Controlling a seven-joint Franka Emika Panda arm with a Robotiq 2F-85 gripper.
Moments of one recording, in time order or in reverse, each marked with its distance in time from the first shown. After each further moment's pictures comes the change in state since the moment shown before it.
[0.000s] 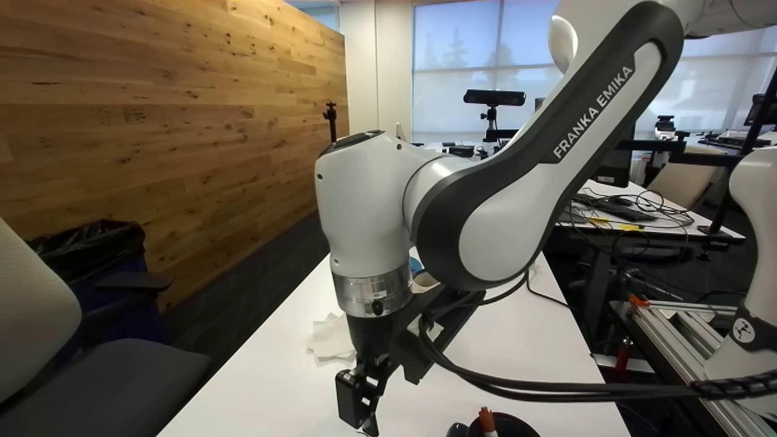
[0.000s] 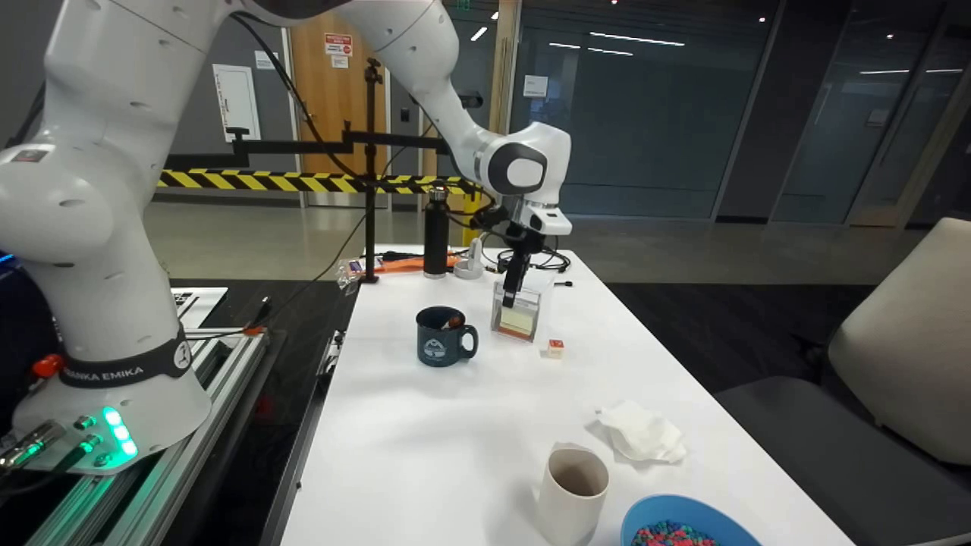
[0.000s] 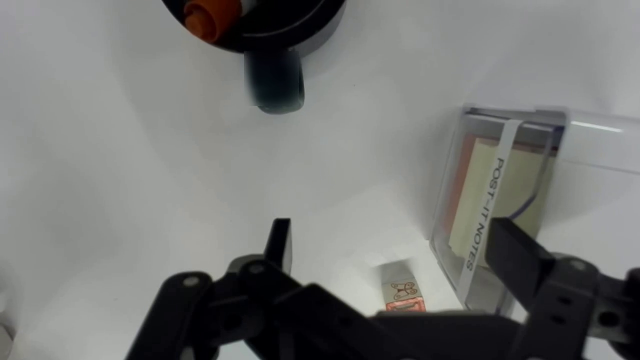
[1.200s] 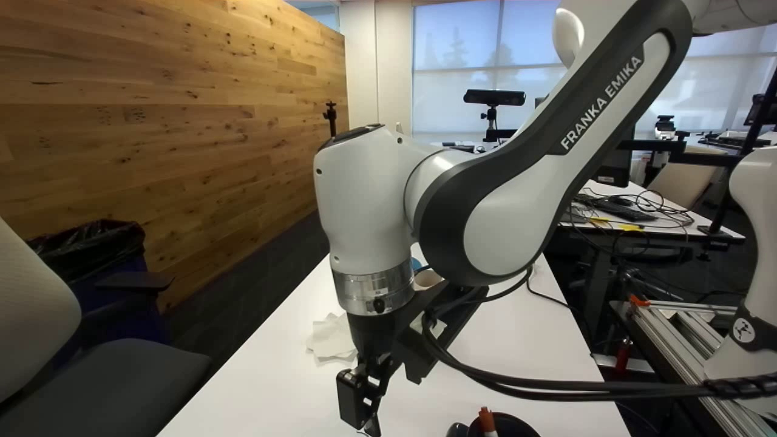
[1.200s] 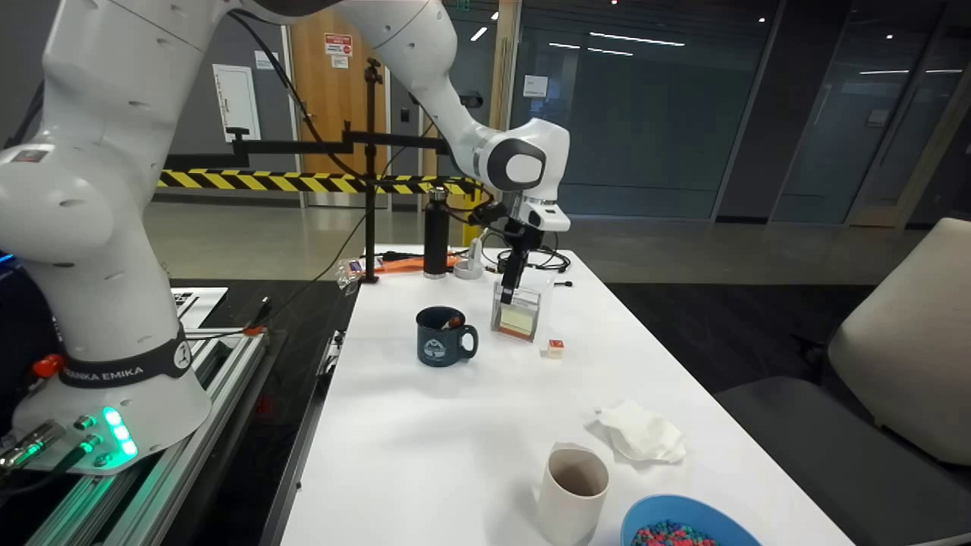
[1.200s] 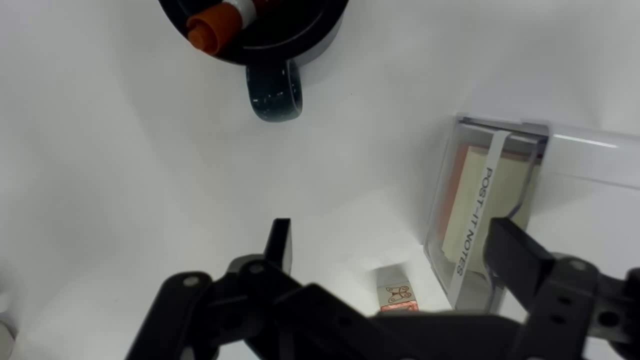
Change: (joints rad) arm 0.000 -0.011 0.008 0.001 0.000 -0.017 0.000
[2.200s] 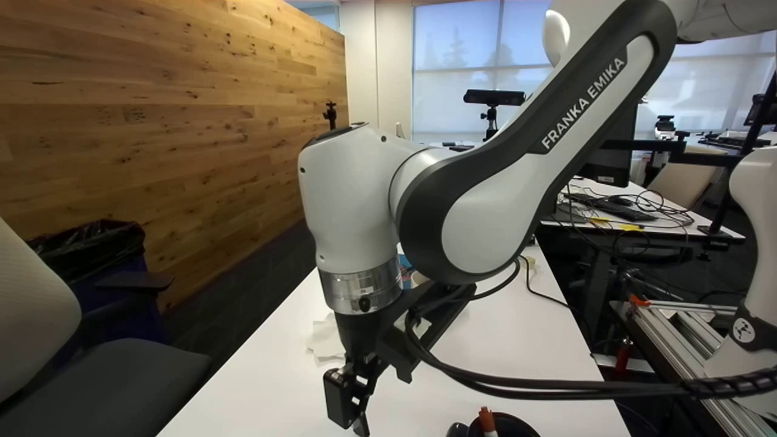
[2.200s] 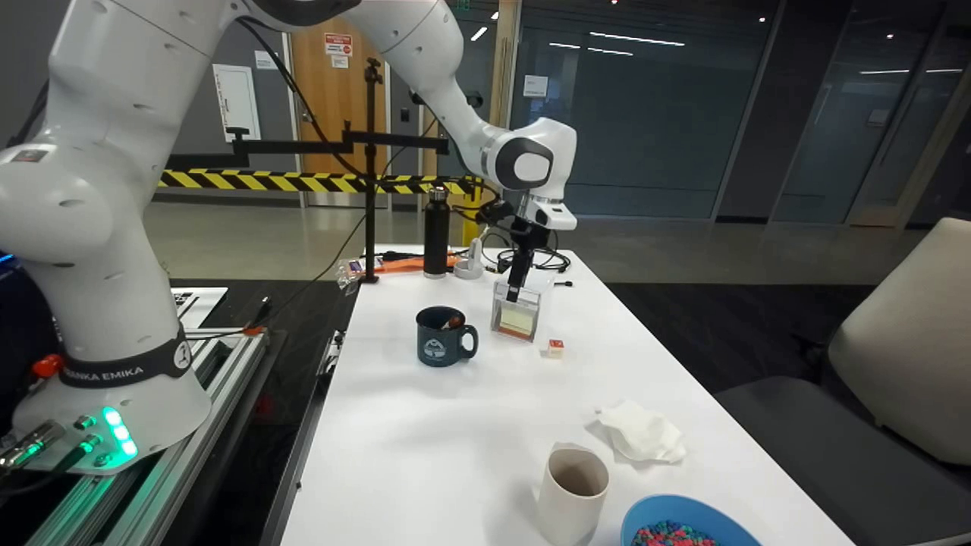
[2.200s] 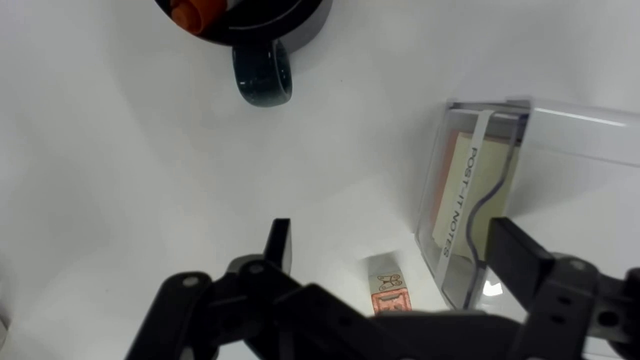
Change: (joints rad) arm -0.001 0.035 -0.001 0.065 0.000 -0.035 0.000
